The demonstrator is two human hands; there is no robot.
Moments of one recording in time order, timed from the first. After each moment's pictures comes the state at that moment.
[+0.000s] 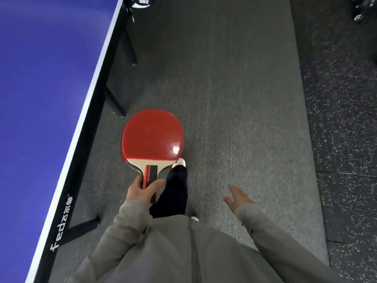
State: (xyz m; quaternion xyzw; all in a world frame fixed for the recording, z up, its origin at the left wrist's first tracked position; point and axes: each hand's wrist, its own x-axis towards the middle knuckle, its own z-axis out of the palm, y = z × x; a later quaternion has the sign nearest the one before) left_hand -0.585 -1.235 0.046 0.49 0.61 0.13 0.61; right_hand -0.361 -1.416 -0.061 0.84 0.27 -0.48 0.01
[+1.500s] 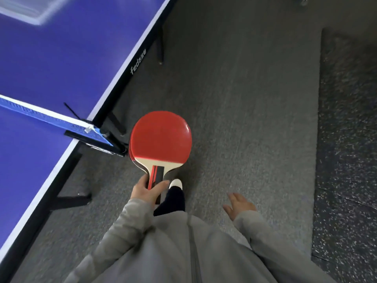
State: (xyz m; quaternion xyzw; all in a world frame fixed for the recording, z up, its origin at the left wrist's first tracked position) left_hand -0.038 -0.658 0.044 0.43 0.64 0.20 0.60; right_hand 0.215 -0.786 -0.051 0.78 0.43 -0.40 0.21
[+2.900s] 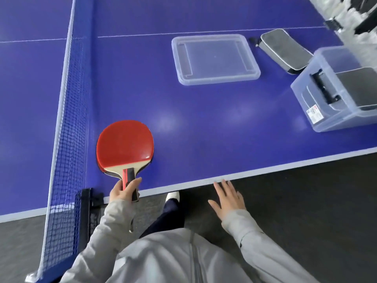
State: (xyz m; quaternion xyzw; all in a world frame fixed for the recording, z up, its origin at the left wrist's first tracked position) left_hand -0.037 -0.274 0.022 -0.02 0.77 0.53 0.36; right_hand 0.201 -0.102 -0.025 0.43 0.85 -0.20 0.25
